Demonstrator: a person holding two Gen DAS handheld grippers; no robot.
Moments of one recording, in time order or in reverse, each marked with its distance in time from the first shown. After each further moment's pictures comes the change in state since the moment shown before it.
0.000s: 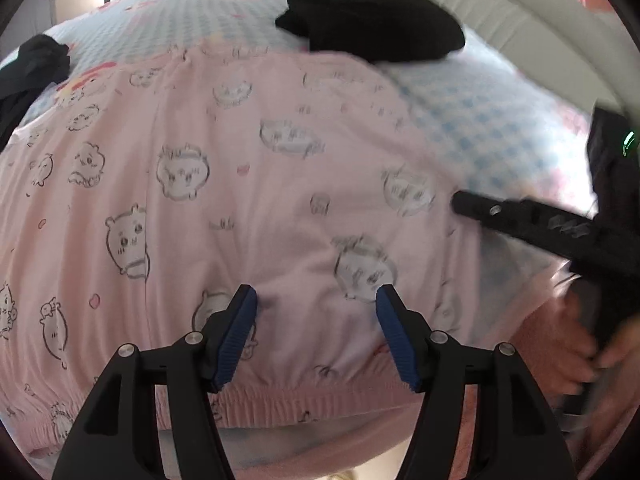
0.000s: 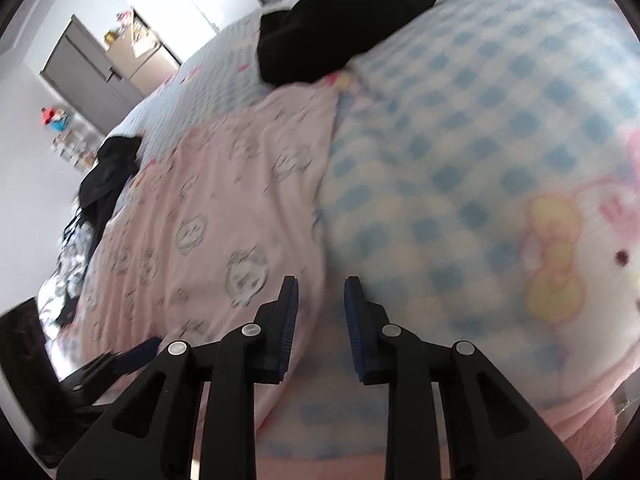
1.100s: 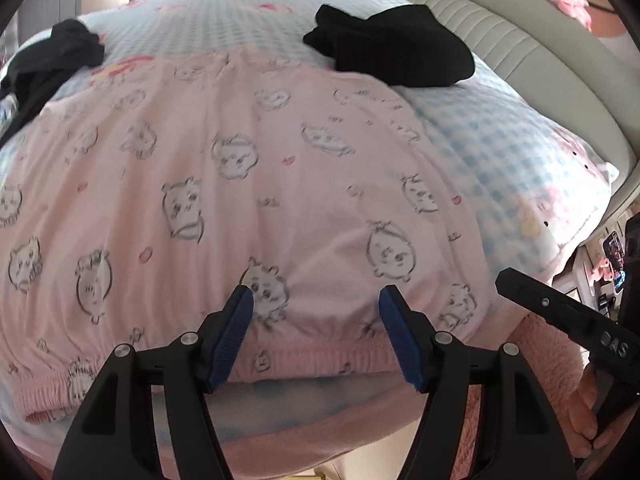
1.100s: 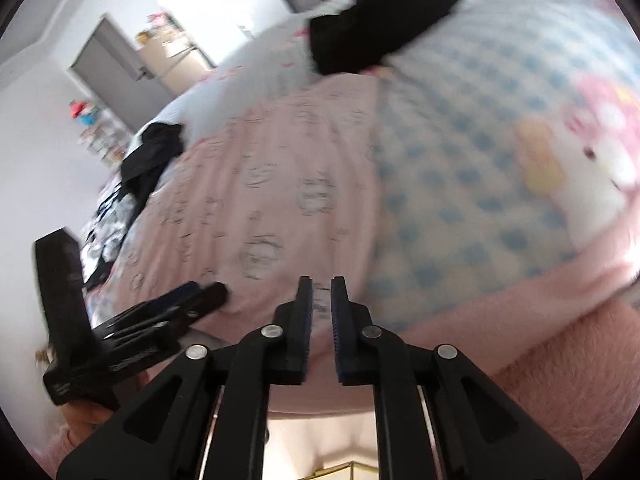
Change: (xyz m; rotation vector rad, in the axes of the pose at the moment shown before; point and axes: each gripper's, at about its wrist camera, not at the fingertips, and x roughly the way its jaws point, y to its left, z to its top) left arm -0.029 0.026 -0.028 -0.080 -0.075 -0.032; right arm -0.035 0.043 -0.071 -0.074 -0.075 0.075
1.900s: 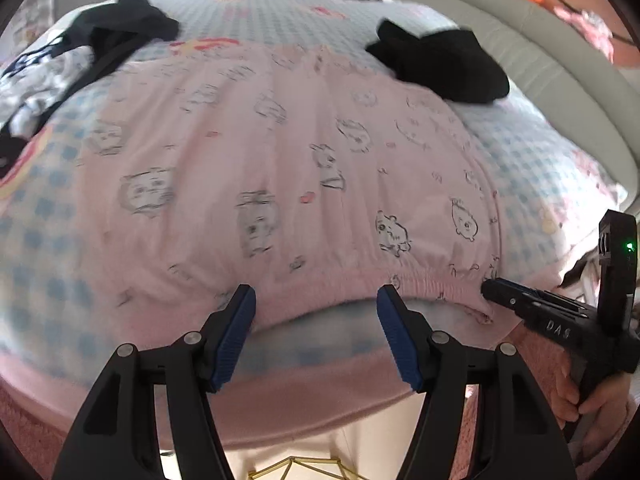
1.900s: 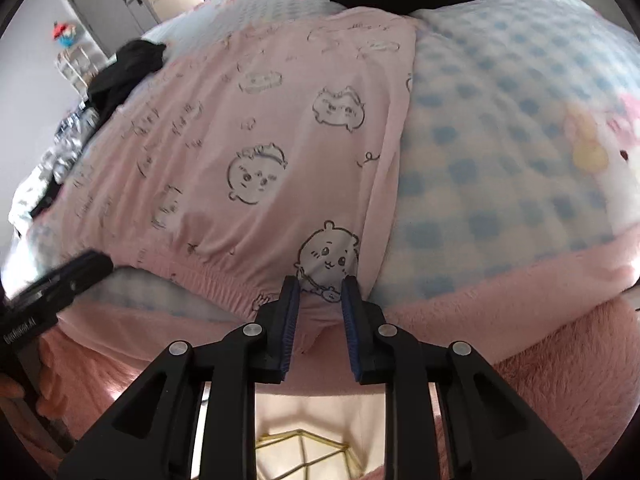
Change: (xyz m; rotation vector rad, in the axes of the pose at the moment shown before) left arm -0.064 0.082 -0.039 -0.116 -0.067 0.073; right arm 0.035 0.024 -0.021 -0.138 0.163 -0.178
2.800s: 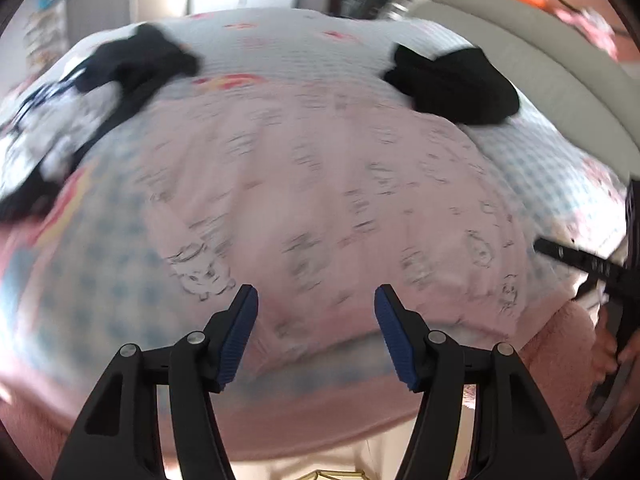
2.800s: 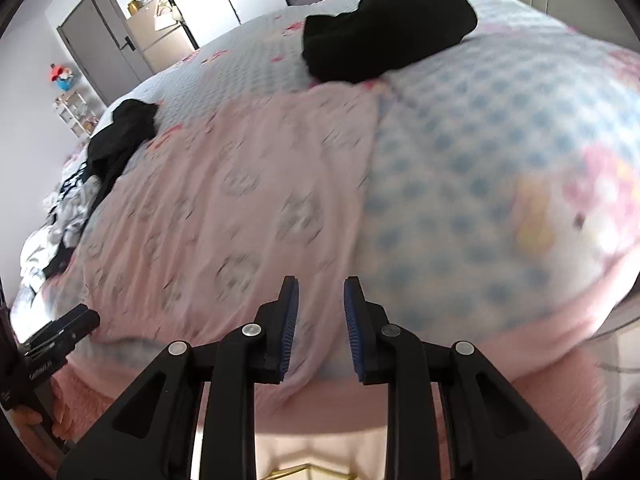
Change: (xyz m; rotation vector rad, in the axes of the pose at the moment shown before) left arm -0.003 -0.014 0.033 0.109 -0.031 0.075; right arm -0.041 -0.035 0.043 0.066 -0.141 -0.023
